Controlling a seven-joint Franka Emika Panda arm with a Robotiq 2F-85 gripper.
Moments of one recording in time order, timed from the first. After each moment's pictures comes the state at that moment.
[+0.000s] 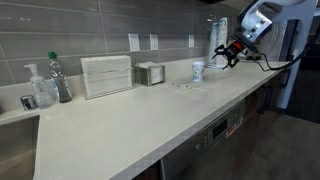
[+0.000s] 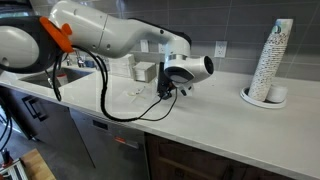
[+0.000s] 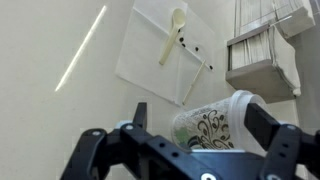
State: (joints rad) arm -0.37 0.73 -0.19 -1.32 1.00 1.56 0.01
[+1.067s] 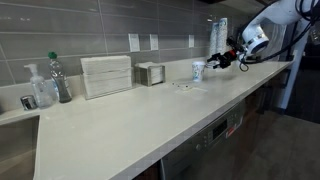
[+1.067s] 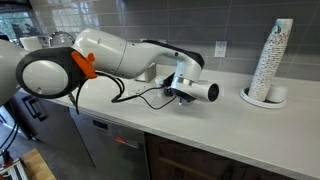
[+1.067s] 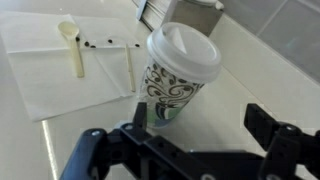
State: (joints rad) arm -0.44 0.92 -0.14 -1.17 1.35 1.65 0.65
